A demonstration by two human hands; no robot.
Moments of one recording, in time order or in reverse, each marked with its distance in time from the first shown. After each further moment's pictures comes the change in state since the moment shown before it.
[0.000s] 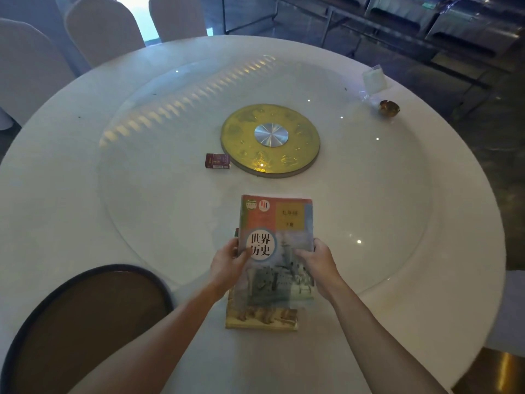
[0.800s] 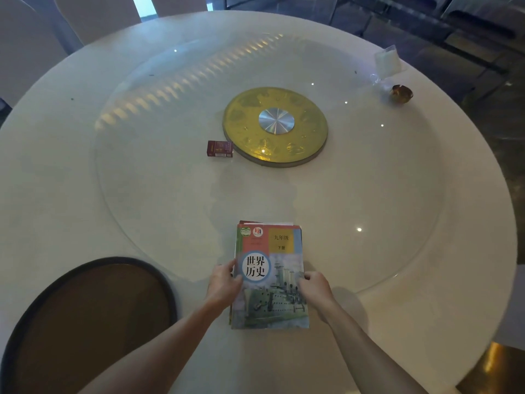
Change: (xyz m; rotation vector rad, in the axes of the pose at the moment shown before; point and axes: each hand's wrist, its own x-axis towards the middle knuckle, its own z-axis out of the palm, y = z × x) left_hand 0.000 -0.067 0.000 0.331 -0.017 -0.185; right_hand -0.007 0.072 0.022 -0.468 0.009 0.259
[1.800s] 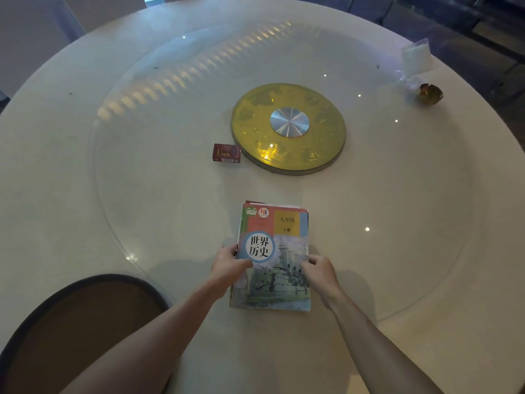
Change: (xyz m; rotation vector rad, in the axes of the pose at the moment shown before) left_hand 0.081 0.048 -0.035 -0.208 -0.061 -0.117; right_hand 0.058 -0.083 -0.013 0.056 -0.008 -0.063
